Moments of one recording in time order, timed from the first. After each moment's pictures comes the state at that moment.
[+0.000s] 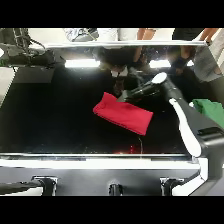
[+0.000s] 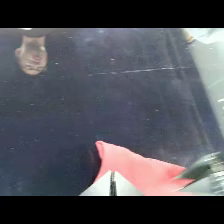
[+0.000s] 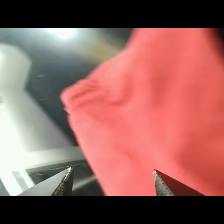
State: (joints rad) left arm -0.13 -1.43 1.85 1.15 -1.19 -1.54; right arm 0.14 -1.79 1.60 -0.72 1.24 1.11
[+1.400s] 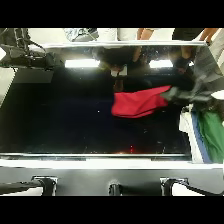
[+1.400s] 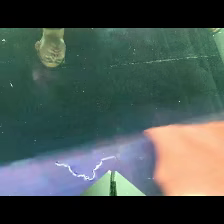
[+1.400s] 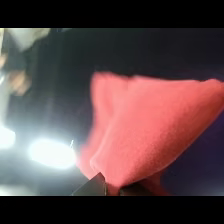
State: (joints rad) left arm -0.13 -1.44 1.85 1.22 -1.22 -1.53; right arm -0.39 -1.39 1.21 -0.51 1.18 0.95
